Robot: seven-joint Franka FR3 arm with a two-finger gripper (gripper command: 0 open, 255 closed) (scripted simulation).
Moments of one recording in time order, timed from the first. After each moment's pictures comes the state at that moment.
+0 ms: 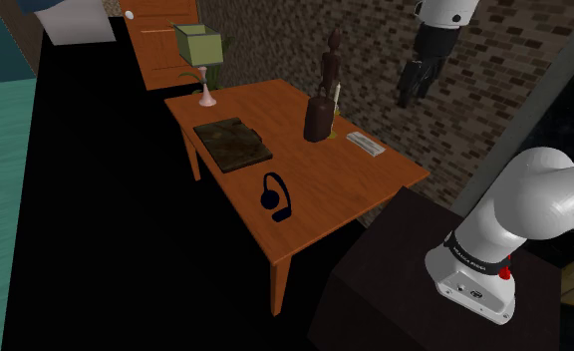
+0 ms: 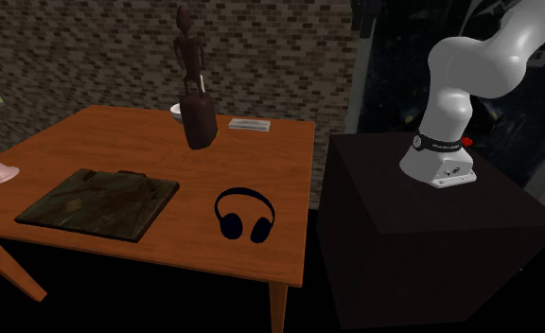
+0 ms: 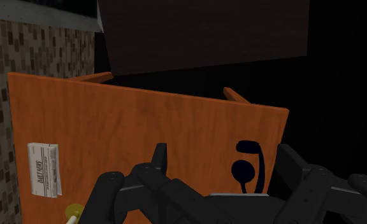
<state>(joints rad) -0.02 -0.83 -0.02 -2.45 -0.03 1.60 0.07</state>
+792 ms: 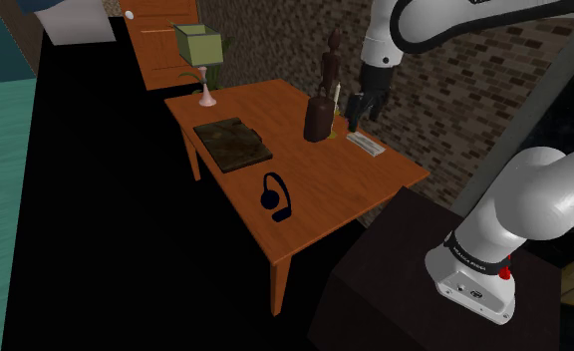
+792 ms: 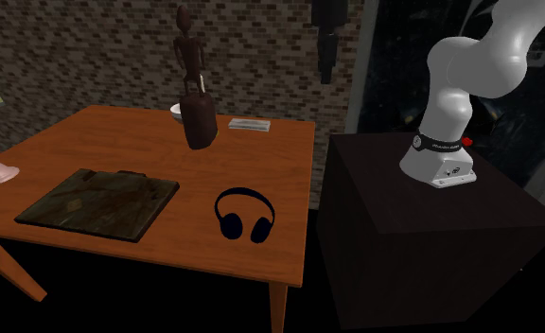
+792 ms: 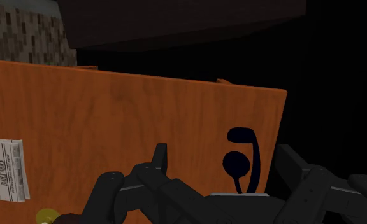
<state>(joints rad) 0.00 -0.53 0.05 -2.47 0.03 1.91 0.17</state>
